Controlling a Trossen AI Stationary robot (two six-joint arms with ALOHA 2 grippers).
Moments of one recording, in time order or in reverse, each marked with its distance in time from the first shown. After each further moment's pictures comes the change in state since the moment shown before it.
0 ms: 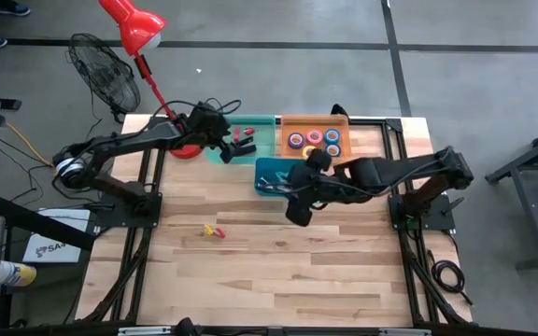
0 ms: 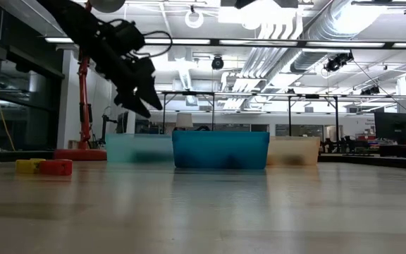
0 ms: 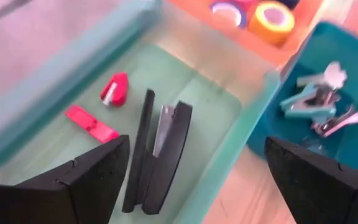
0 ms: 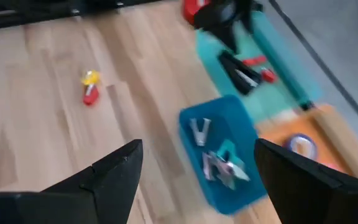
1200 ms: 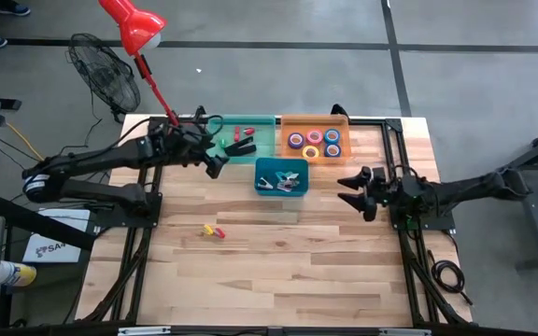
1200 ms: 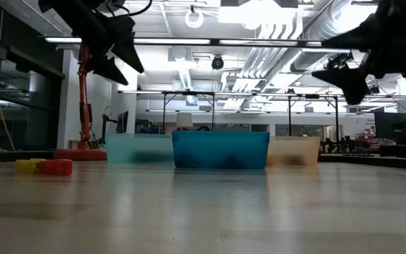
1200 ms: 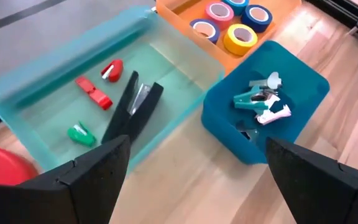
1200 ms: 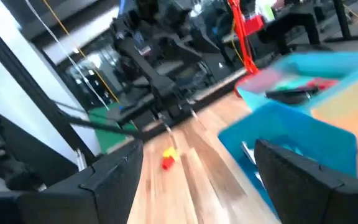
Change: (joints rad) left arm -0.292 -0.372 0.000 -0.316 -0.306 -0.320; right arm -0.129 -1.225 -1.760 1.505 -0.281 0.091
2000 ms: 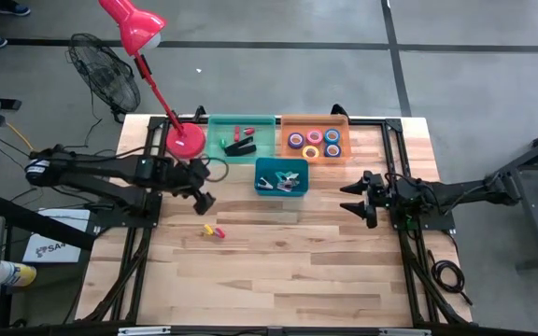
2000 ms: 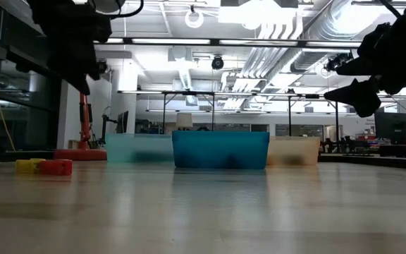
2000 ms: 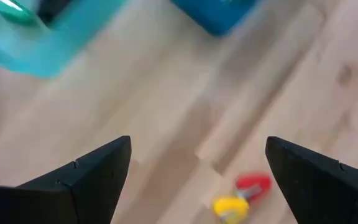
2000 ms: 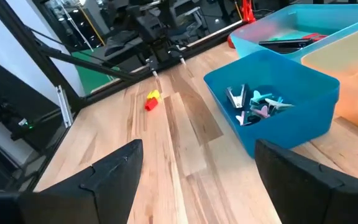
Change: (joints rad) left arm -0.374 -0.004 0.000 -0.347 -0.047 -0.291; right arm 0.000 -0.205 0.009 -0.440 -0.073 -0.075
